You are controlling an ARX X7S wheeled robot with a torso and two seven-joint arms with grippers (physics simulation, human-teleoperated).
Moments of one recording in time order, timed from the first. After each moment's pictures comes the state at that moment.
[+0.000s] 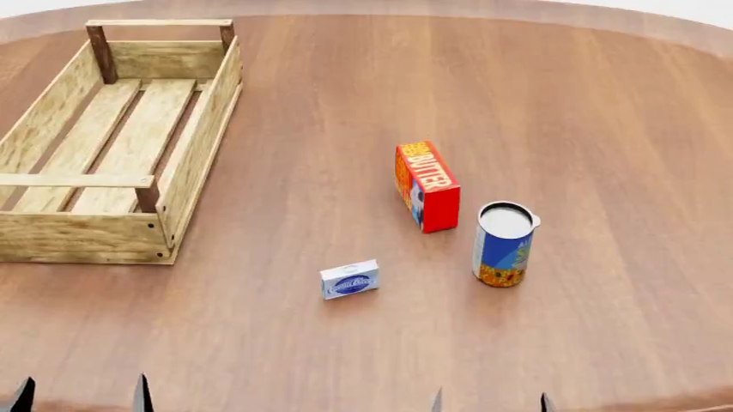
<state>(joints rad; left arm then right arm) 0.07 -0.04 0.03 0.07 -0.06 0.19 -0.08 -0.06 0.05 -0.06 -0.06 0.01 -0.14 0.09</state>
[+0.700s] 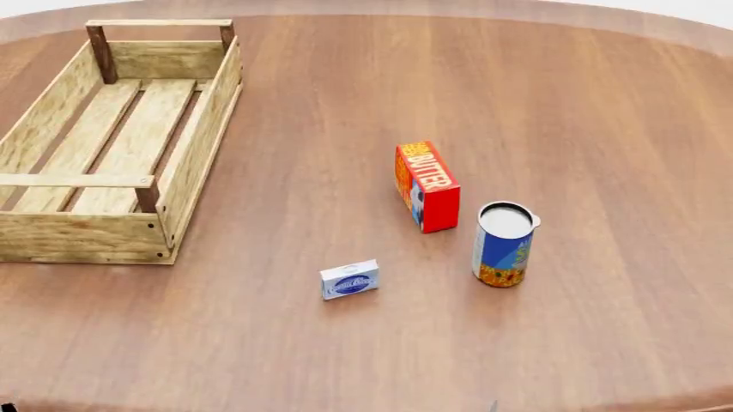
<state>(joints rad) 0.24 -0.07 0.04 0.09 -0.01 0.84 -0.23 -0.20 0.07 -0.05 -0.09 -0.20 -0.72 0.38</state>
